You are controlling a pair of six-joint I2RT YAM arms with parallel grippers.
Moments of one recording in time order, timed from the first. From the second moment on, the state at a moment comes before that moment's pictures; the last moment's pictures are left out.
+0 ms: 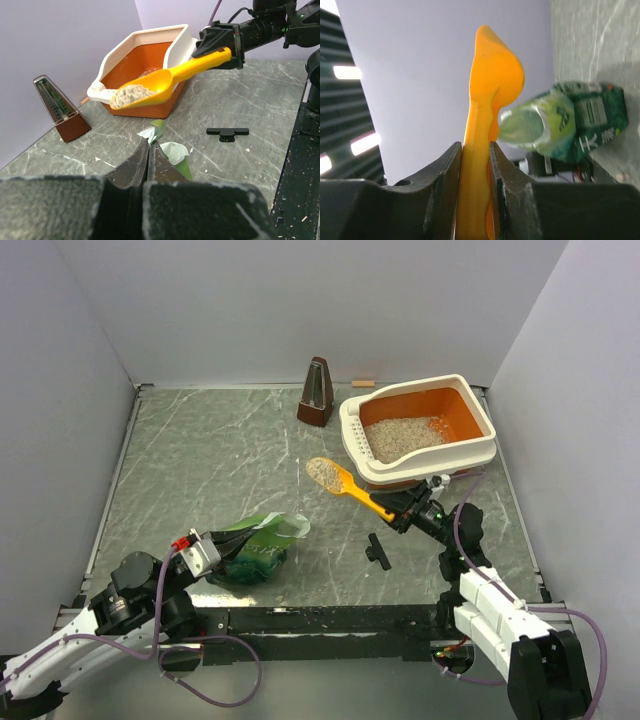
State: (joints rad) left arm -1.03 0.11 0.42 -0.13 -0.02 0.24; right arm 0.19 0.77 0.16 0.66 -0.73 1.76
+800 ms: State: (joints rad) left arm -1.03 0.11 0.42 -0.13 -0.02 0.24; right arm -0.12 0.84 0.47 0.29 -0.39 1.51
